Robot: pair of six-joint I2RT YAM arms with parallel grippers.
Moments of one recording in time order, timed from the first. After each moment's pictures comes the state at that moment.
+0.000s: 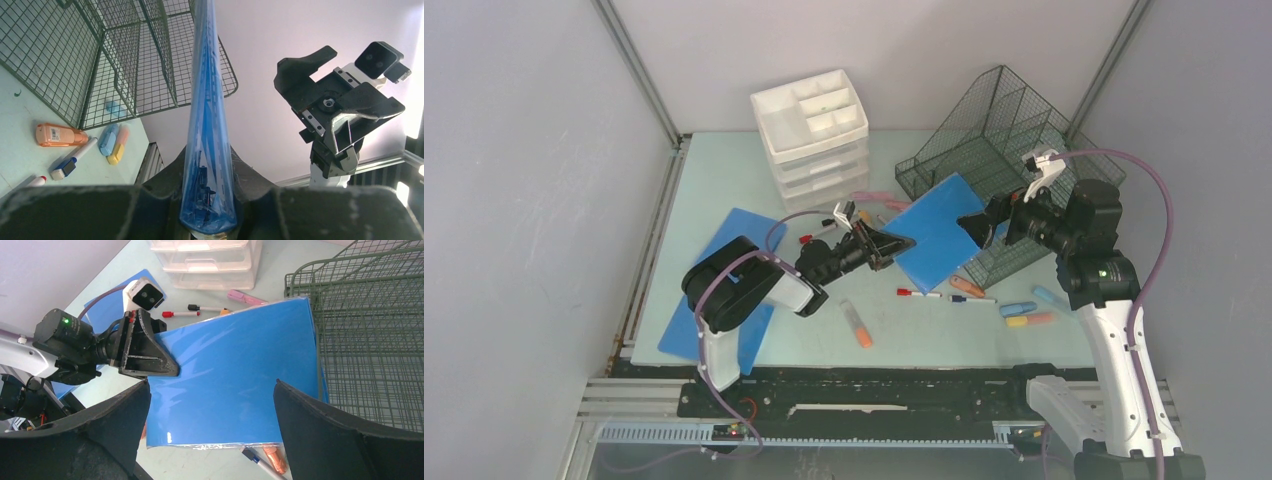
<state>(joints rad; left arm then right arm) -0.75 1.91 0.66 1.47 0.35 -1.51 0.05 0.88 1.07 -0.49 -0.62 0.06</state>
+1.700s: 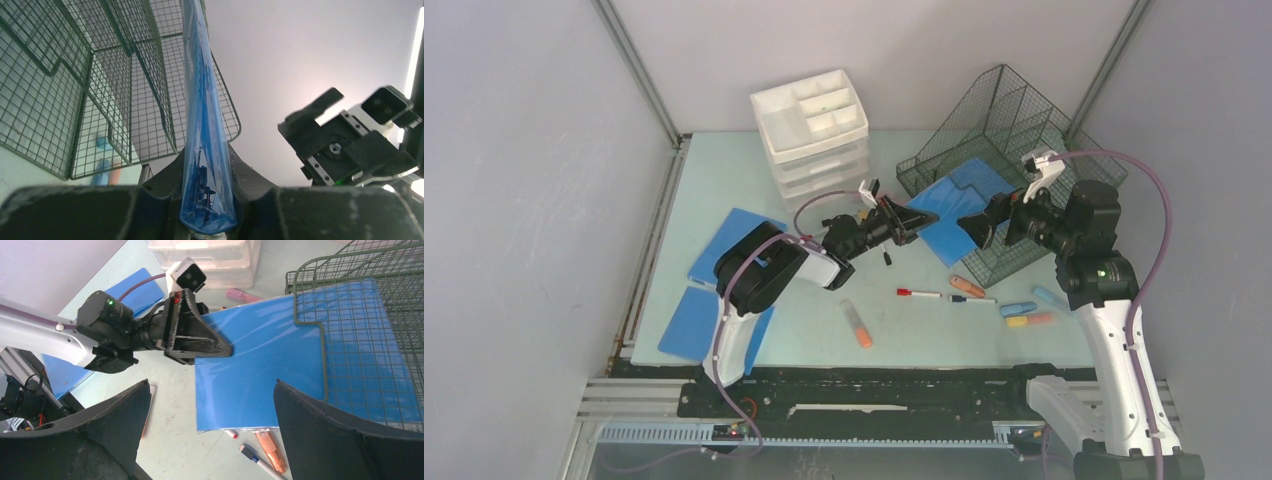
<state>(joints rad) -0.74 2.12 0.99 1.41 0.37 -1.57 0.04 0.88 1.05 -0.48 -0.62 0.06</state>
